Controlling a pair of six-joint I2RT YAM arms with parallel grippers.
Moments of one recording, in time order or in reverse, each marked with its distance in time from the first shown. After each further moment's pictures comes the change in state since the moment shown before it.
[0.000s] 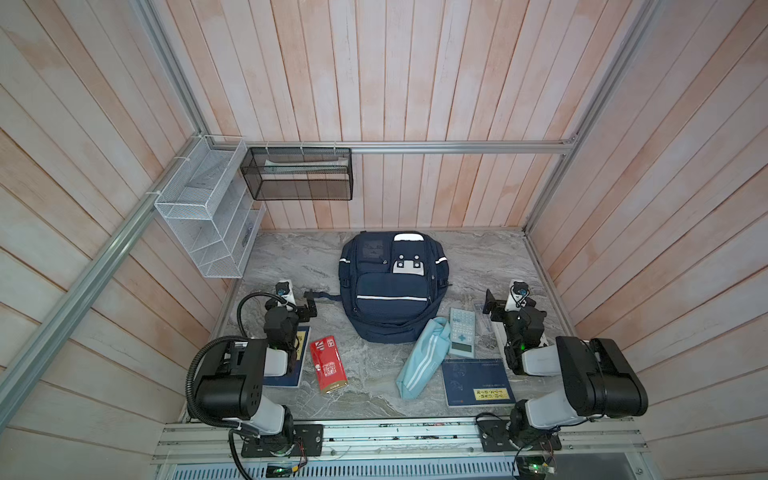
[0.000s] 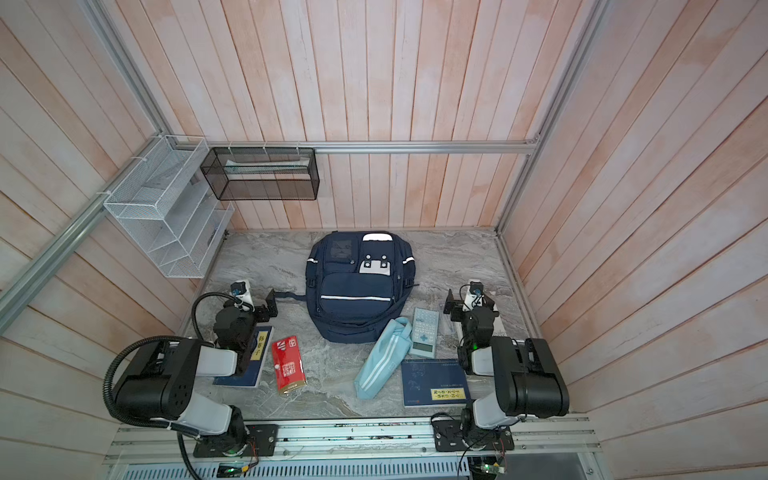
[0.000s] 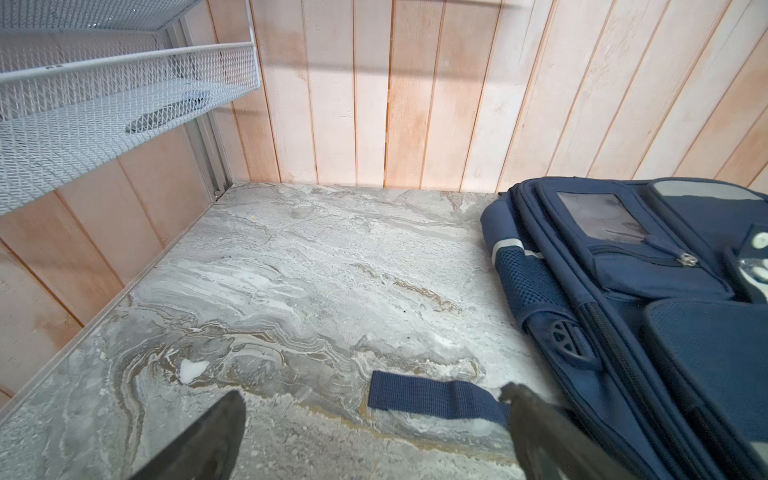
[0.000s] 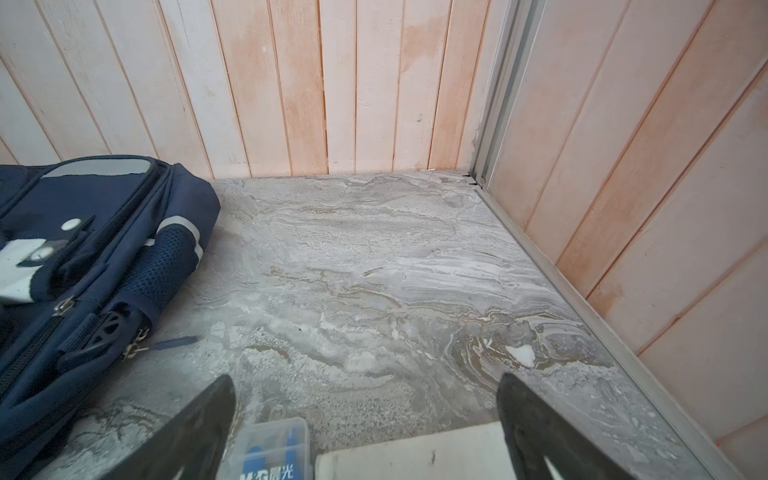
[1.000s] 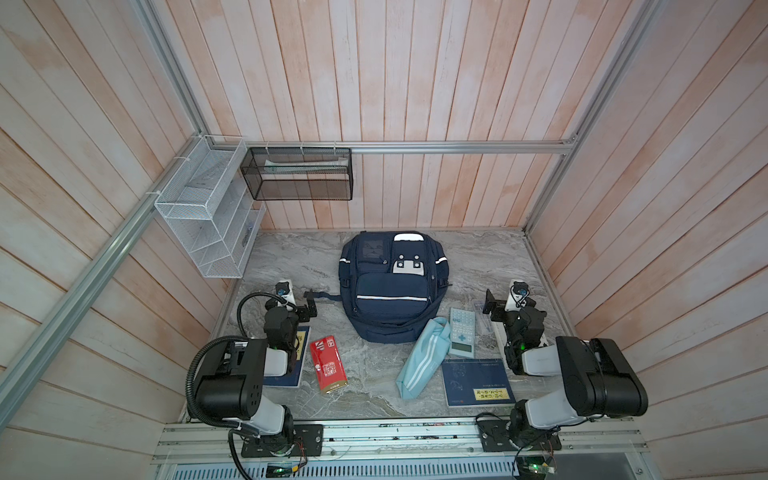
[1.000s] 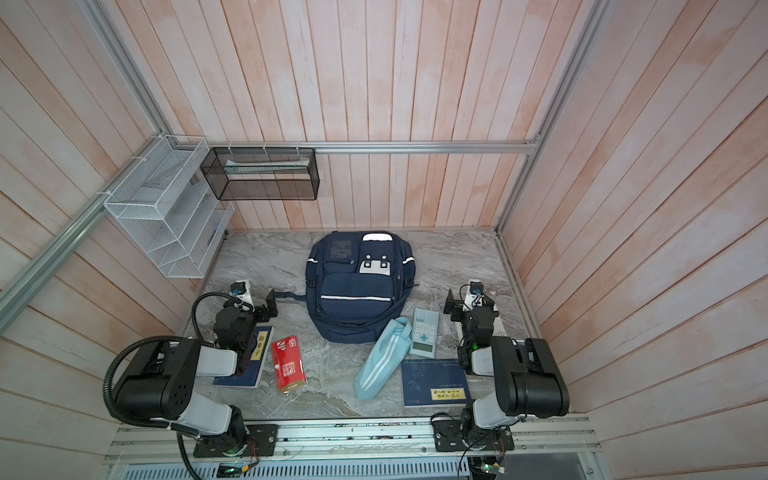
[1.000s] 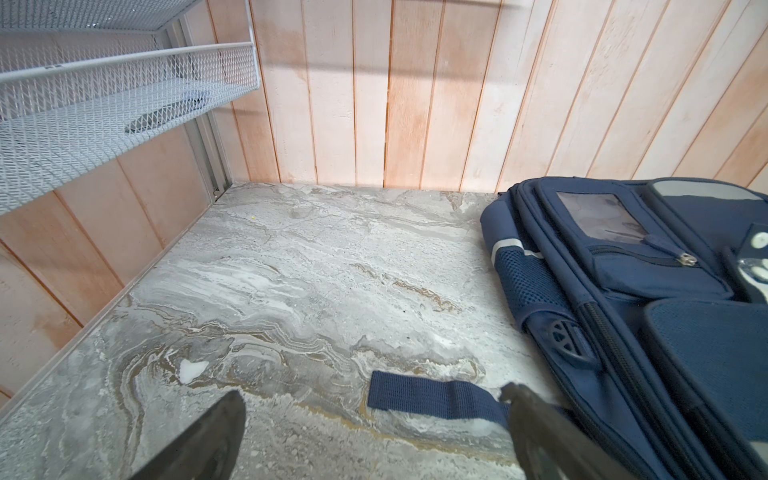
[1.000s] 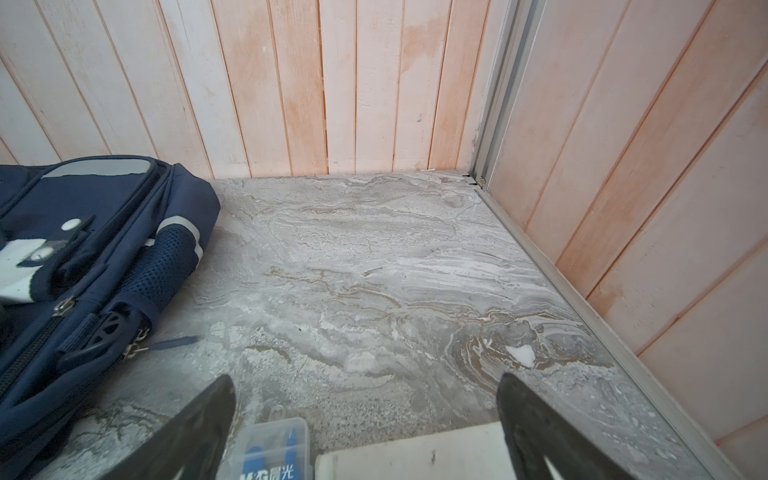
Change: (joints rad) left arm 0.000 0.000 0.000 0.000 0.000 0.000; right arm 0.000 0.000 0.000 0.000 0.000 0.000
